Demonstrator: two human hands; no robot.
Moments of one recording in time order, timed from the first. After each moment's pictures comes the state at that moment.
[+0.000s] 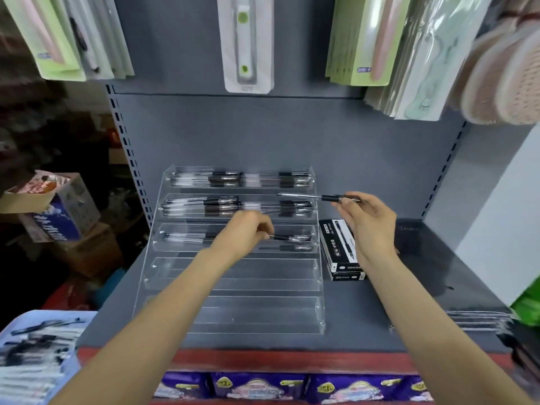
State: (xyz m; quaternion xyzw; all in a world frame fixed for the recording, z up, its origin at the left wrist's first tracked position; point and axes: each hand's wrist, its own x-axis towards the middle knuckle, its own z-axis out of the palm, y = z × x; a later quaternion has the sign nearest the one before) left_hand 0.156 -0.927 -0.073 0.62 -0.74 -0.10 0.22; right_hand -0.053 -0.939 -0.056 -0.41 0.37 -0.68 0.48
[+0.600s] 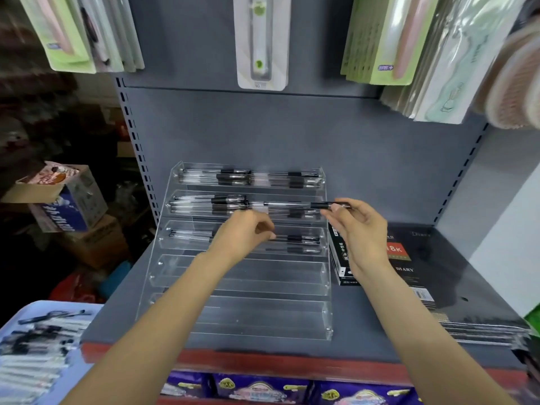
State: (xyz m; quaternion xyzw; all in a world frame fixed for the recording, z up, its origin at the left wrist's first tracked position) left_hand 0.170 -0.926 -0.078 0.64 -0.71 -0.10 0.28; right_hand -0.030 -0.932 -0.059 -0.42 0.36 -0.64 0.53
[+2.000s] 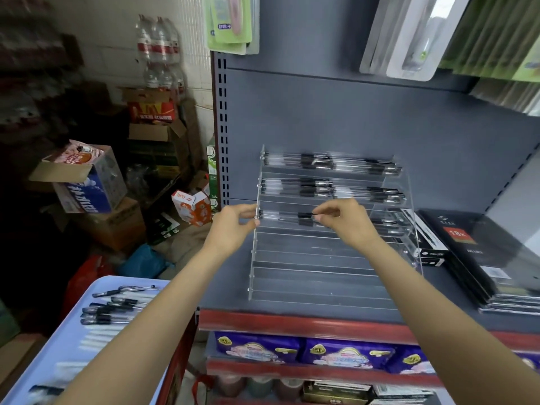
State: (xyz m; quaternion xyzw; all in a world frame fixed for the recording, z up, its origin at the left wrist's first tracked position) left_hand 0.351 -0.852 -0.109 0.64 -0.59 -0.24 0.43; right_hand 0.128 -0.899 -0.073 -0.77 0.53 -0.29 0.22
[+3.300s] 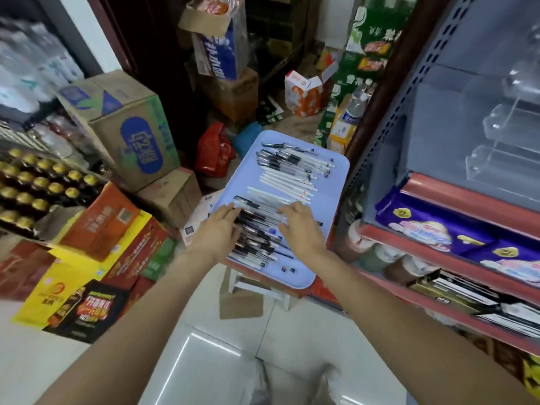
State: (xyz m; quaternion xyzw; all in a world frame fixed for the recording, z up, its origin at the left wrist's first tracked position) left_hand 0.588 -0.534 -0.310 0.84 -0.51 -0.18 0.08; right_hand 0.435 -0.647 -0.311 -0.89 0.39 -0.02 0.25
